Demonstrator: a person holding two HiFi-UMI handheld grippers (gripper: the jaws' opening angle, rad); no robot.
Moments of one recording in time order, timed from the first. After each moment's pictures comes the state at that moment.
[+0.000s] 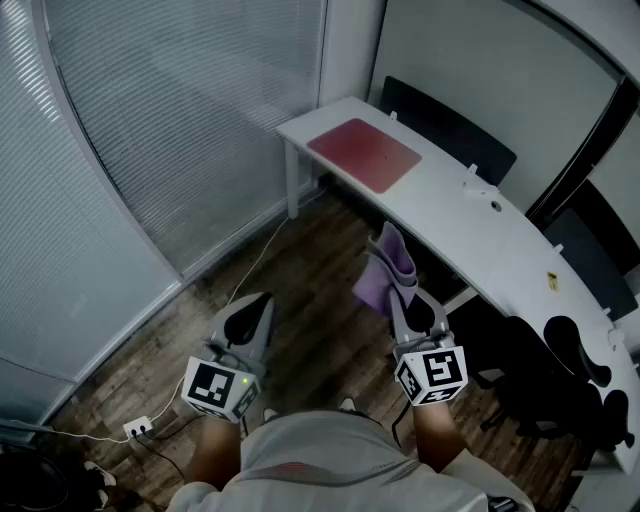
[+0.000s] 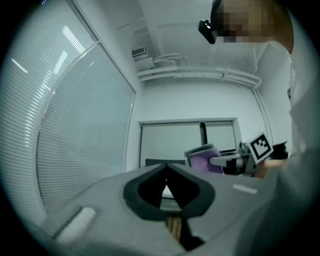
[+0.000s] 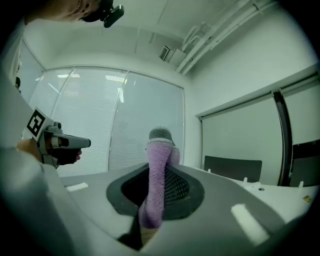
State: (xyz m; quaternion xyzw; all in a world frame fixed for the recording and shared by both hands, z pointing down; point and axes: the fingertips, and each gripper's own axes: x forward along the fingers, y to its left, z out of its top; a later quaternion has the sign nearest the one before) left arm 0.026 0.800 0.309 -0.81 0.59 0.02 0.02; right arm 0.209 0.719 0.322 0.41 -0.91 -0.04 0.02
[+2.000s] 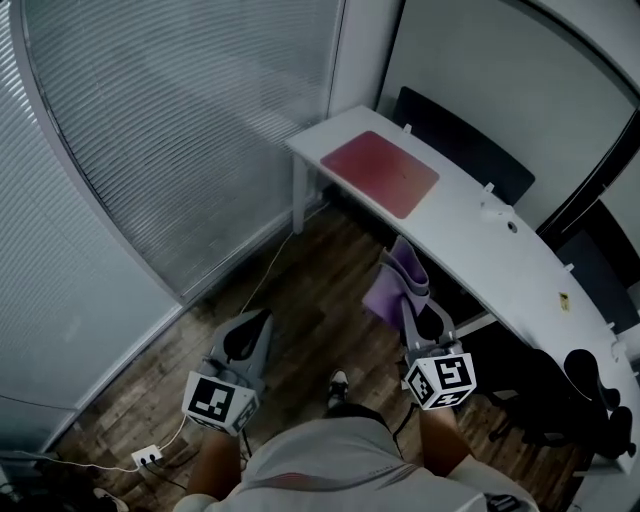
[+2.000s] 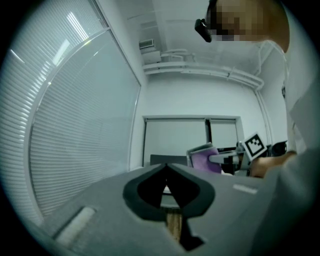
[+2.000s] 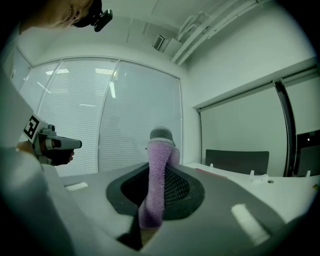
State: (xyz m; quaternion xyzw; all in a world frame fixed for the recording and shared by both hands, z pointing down) left arm -0.123 0.686 0.338 -0.82 0.57 0.01 0.00; right arm 0.089 0.593 0.353 0.44 -0.90 0.00 0.03
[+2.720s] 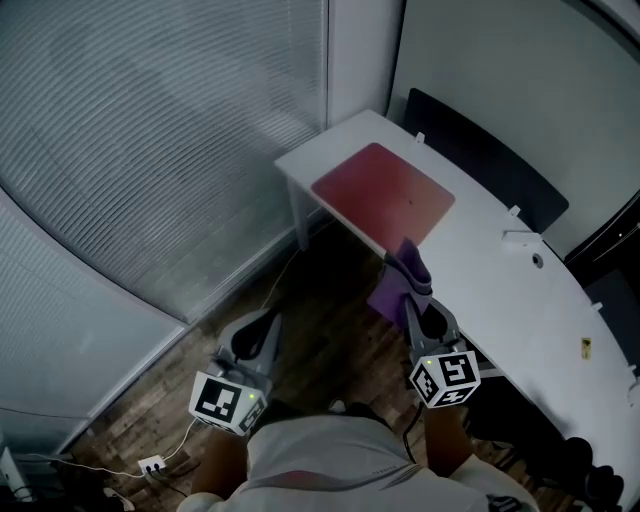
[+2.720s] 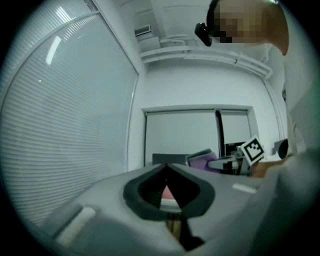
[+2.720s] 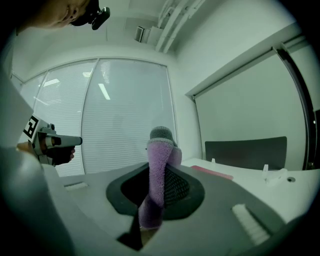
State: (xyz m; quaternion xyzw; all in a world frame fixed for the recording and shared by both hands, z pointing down) left arm -0.055 0.415 0.340 -0.81 0.59 -0.01 0.00; right arm 0.145 0.314 0.384 0.41 -0.91 0.05 0.03
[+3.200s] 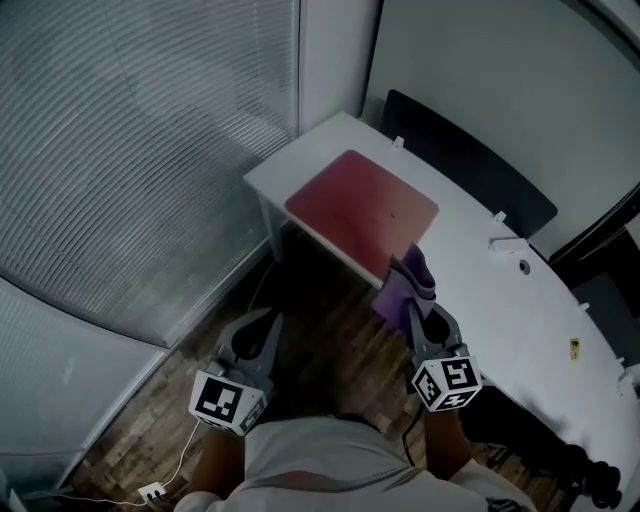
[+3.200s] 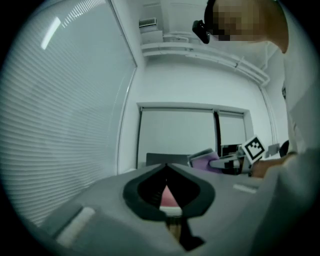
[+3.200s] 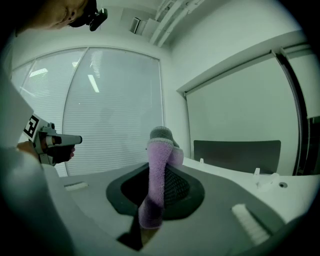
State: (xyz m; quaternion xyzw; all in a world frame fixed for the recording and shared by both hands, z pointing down) left arm -0.065 0.288 0.343 -0.84 0.54 -0.02 -0.02; right arm 0.153 0.213 0.385 0.47 -0.88 0.07 0.05
